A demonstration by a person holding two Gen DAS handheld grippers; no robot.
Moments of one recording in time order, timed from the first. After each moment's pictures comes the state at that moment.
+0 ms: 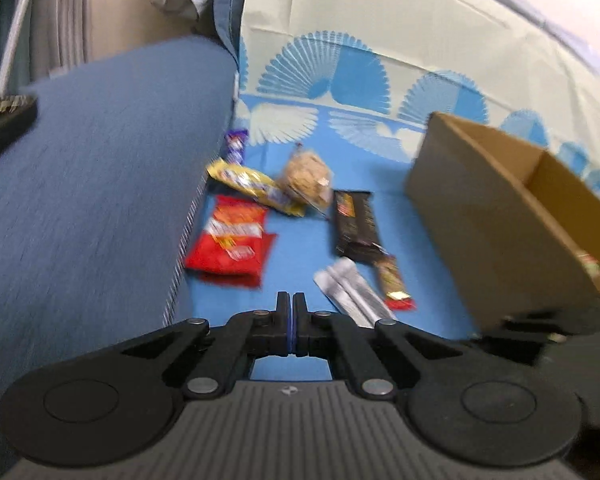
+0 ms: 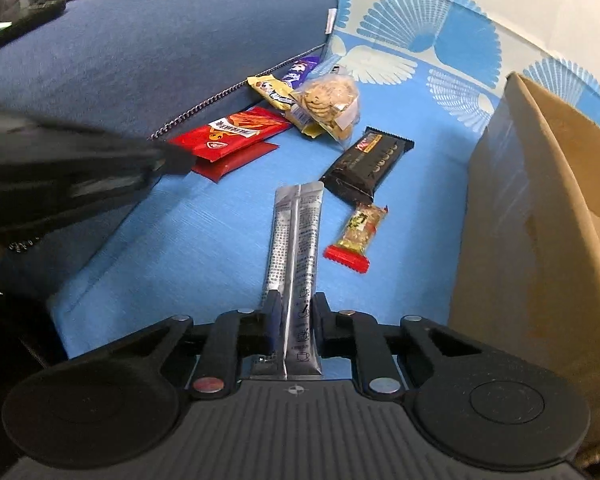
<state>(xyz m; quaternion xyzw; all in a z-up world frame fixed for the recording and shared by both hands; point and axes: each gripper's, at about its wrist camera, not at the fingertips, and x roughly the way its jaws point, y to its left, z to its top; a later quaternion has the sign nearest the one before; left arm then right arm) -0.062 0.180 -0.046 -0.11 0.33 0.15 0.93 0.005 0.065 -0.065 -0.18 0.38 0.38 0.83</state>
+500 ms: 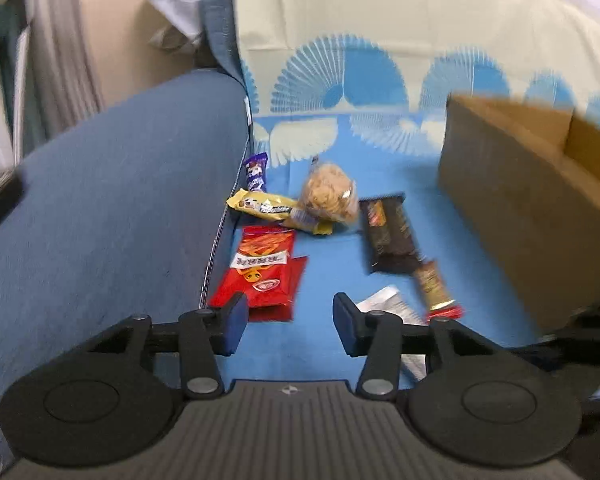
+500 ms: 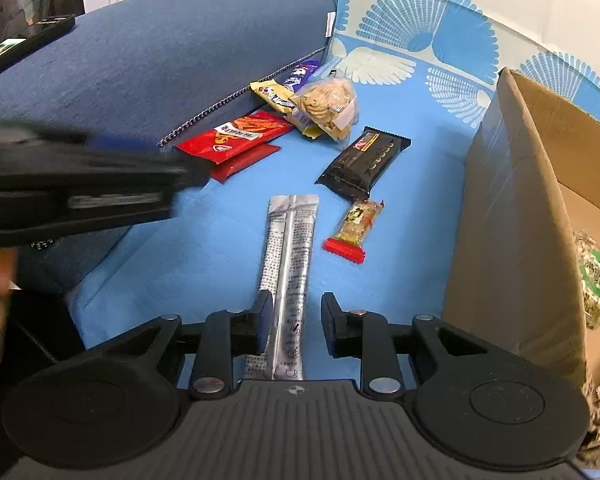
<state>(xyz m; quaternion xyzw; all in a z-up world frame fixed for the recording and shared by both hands) -0.020 0.159 -0.061 0.04 0.33 0.23 0.92 0.002 0.052 -0.056 -0.16 0.38 0.39 0.82</state>
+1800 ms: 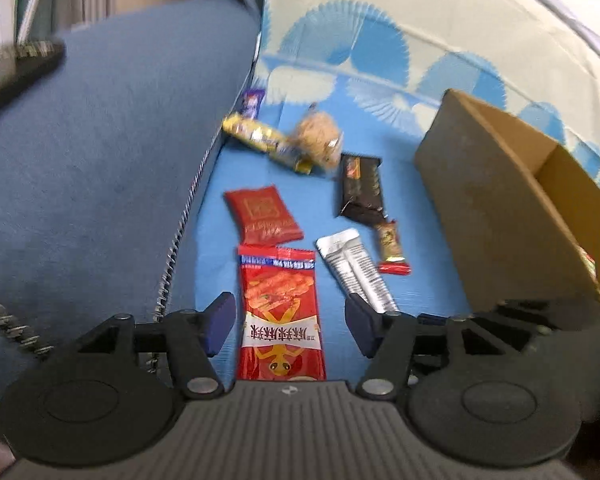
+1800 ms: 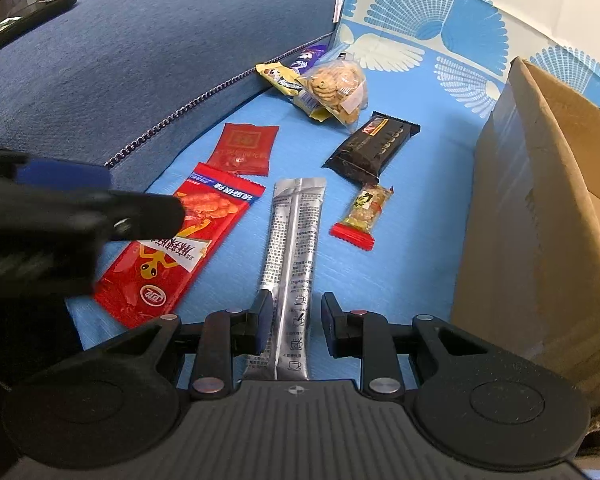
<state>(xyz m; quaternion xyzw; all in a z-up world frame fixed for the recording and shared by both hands) -0.060 0.170 -0.054 -0.14 0.38 0.18 0.89 0.002 0.057 -0.065 -0.18 0.39 0.39 0.81</state>
